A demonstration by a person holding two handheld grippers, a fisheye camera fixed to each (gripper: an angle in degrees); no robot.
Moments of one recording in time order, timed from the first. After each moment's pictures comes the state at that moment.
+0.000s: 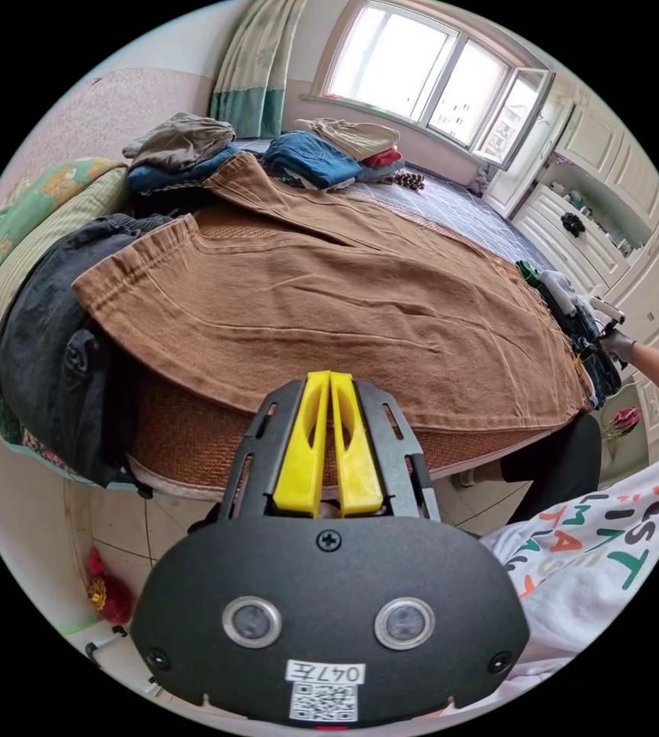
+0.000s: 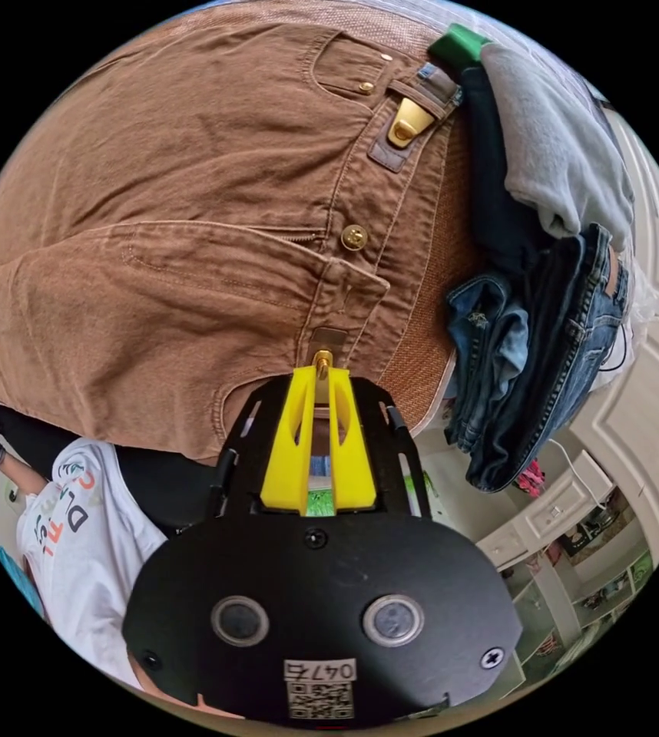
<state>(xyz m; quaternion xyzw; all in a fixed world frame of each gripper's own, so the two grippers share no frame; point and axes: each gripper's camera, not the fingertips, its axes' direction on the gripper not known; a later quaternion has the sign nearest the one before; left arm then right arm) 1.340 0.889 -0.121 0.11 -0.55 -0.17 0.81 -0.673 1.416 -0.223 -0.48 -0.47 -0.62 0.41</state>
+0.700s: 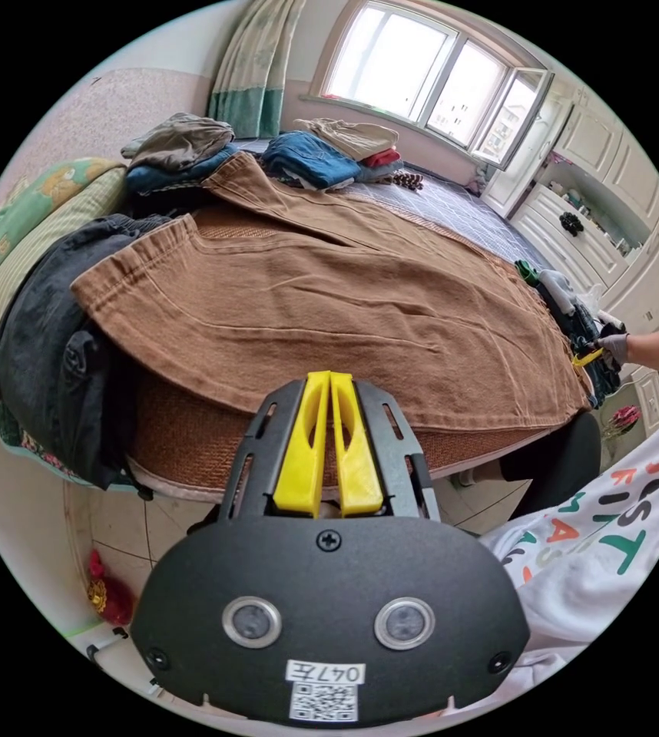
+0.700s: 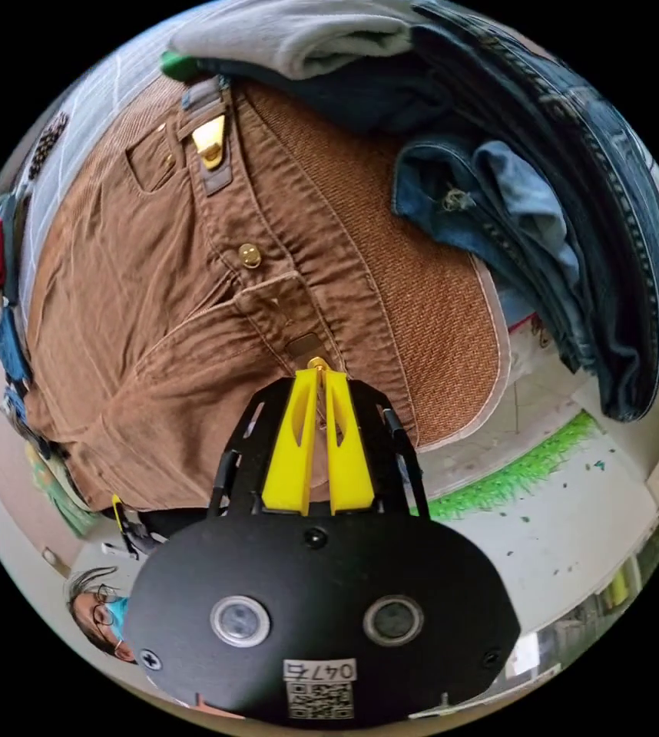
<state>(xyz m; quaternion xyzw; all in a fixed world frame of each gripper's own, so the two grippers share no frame) 1.324 0.890 -0.112 0.11 -0.55 -0.16 0.81 -0.611 1.419 -0.142 -0.71 -0.45 -0.33 0.42</state>
